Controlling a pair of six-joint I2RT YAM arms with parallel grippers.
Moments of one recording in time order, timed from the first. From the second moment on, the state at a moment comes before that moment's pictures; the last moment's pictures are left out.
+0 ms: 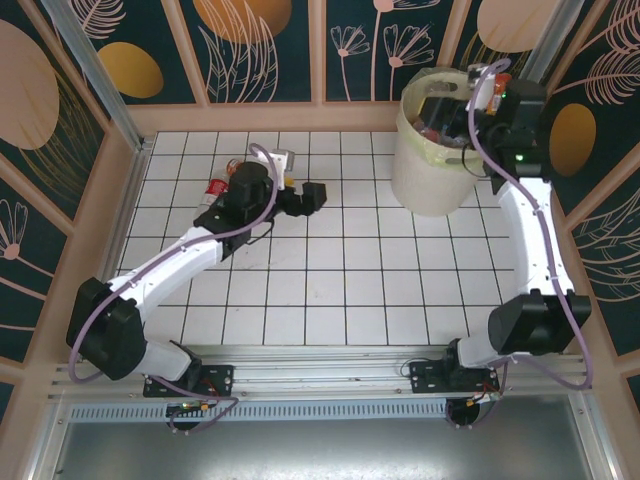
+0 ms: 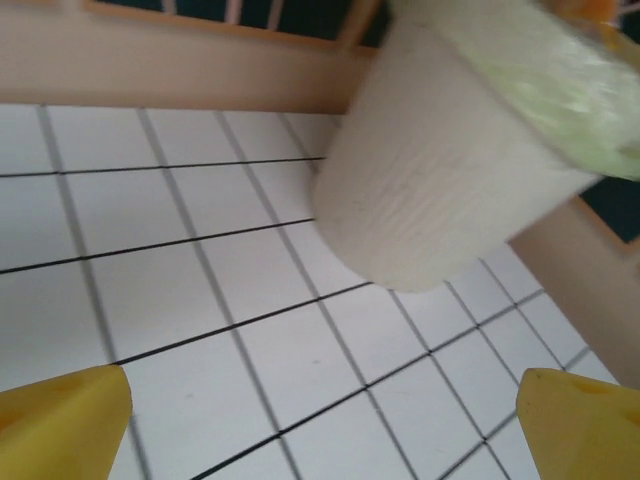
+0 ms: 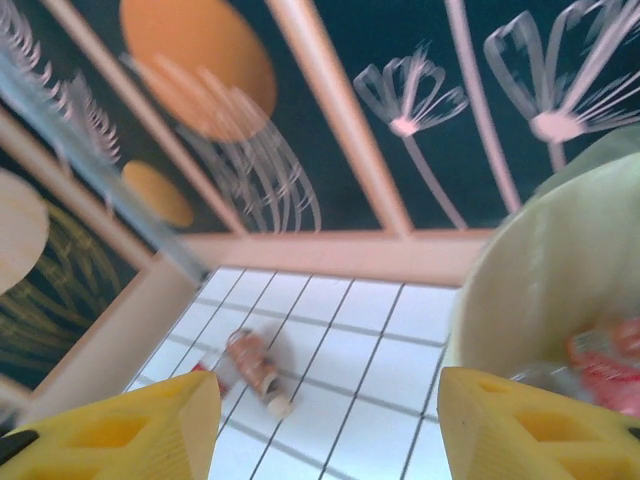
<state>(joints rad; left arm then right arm) -0.55 1.44 1.08 -0.02 0.17 -0.44 0.02 1.44 1.58 -0.37 -0.64 0.29</state>
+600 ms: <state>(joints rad) -0.22 1.90 1.36 -0.23 0.07 -0.65 0.37 1.39 1.27 -0.37 -0.73 0.25</state>
